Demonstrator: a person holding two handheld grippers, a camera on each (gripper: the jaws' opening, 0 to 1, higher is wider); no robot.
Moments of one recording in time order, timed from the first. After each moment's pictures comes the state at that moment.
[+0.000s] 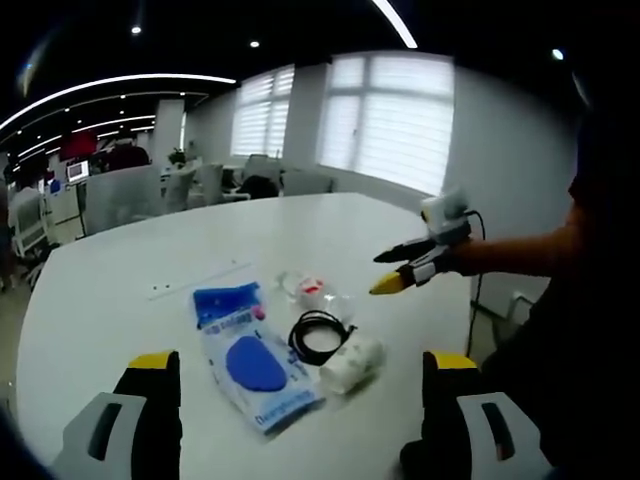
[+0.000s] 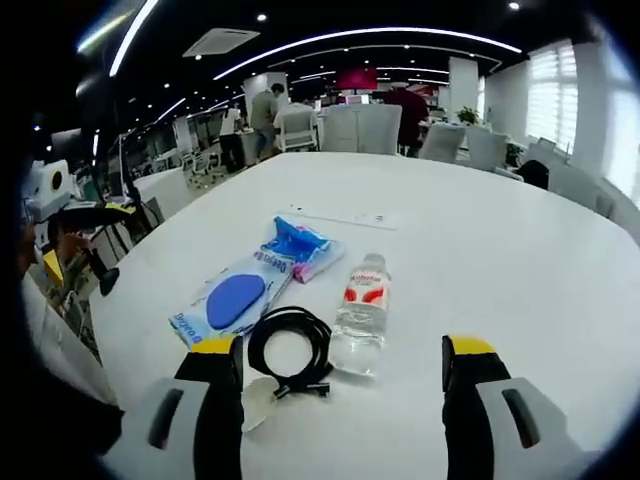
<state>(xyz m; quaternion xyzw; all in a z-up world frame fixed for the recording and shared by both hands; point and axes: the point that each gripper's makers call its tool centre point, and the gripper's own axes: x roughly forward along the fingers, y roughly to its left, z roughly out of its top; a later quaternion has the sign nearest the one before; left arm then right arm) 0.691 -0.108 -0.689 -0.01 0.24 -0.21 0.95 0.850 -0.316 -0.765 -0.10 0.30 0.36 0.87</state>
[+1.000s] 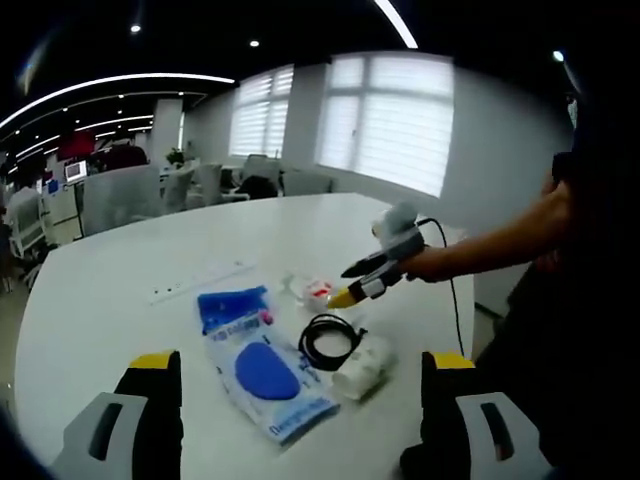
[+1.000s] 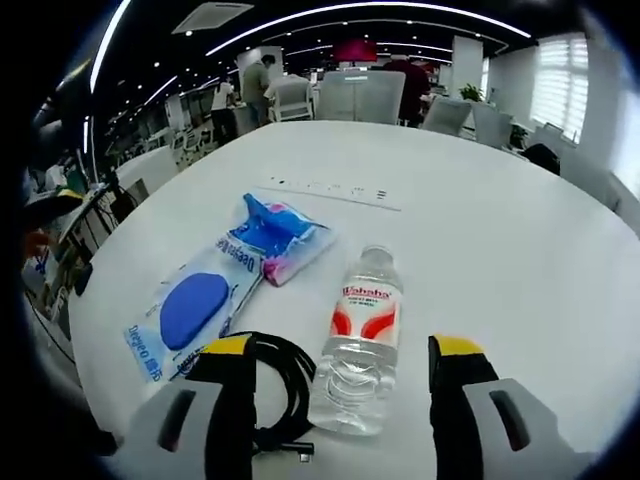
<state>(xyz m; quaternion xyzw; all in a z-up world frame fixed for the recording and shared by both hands) 0.710 -0.095 -0.694 -0.01 0.24 -0.21 0.95 0.901 -0.269 -0.822 -0.12 0.35 0.35 0.86</state>
